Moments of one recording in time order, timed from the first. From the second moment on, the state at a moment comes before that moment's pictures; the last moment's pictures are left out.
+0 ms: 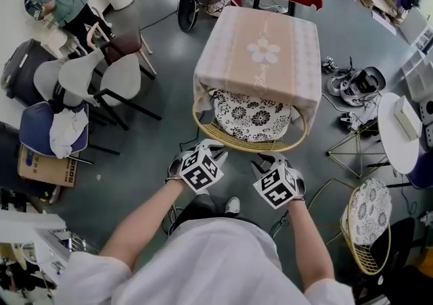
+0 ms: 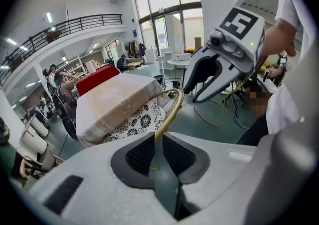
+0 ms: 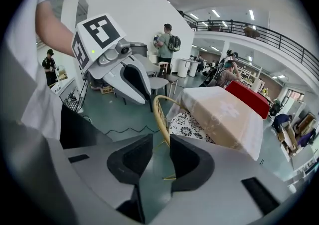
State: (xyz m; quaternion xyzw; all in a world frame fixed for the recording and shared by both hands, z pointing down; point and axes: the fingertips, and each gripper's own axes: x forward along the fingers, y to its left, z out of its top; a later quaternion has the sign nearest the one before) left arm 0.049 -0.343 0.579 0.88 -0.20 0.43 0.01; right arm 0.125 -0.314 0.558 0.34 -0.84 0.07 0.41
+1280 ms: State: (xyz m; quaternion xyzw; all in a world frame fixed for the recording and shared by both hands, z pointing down) left arm 0.053 -0.372 0.647 0.82 0.01 0.54 -0.18; right arm 0.126 -0.347 0.642 0.22 -0.77 -0.06 0.59
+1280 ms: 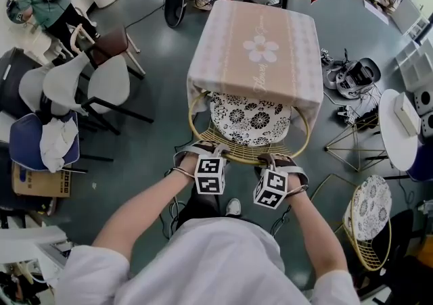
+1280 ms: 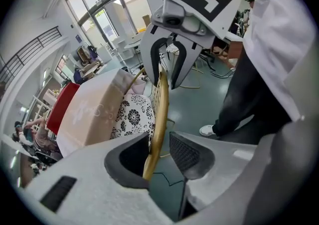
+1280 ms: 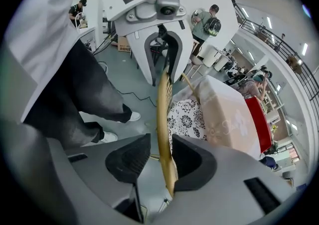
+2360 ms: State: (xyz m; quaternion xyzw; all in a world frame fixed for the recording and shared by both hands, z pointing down) left arm 0.054 -0.376 0.662 0.74 0.06 0.61 -0.27; right arm 0.124 -0.352 0.656 0.18 -0.76 -0.11 0.62
